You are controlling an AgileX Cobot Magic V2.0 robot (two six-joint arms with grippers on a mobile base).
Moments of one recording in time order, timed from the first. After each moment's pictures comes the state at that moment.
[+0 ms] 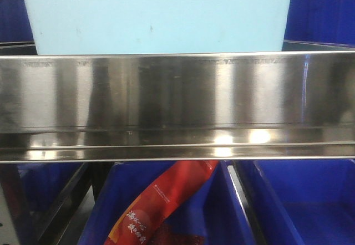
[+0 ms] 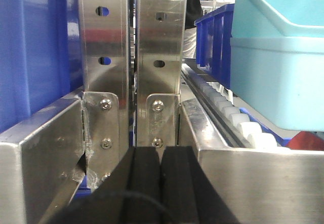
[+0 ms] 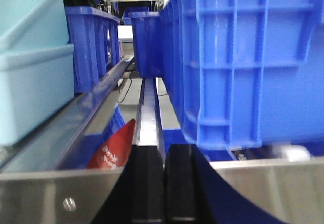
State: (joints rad) left arm -0.12 0.00 0.00 0.03 0.06 -0.04; right arm -0.02 0.01 -0.08 0.15 0.19 -0.08
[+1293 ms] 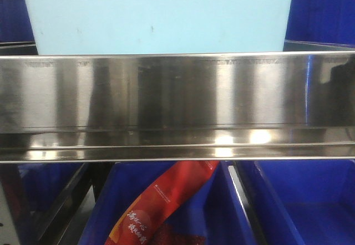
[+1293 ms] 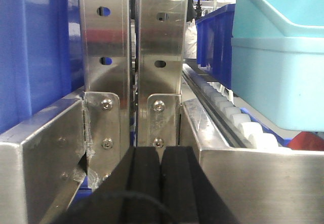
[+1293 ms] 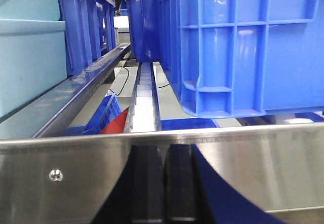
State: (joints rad) left arm -0.12 0.00 0.00 0.03 0.06 -0.04; right arm -0.02 0.00 0.00 0.16 0.13 -0.08
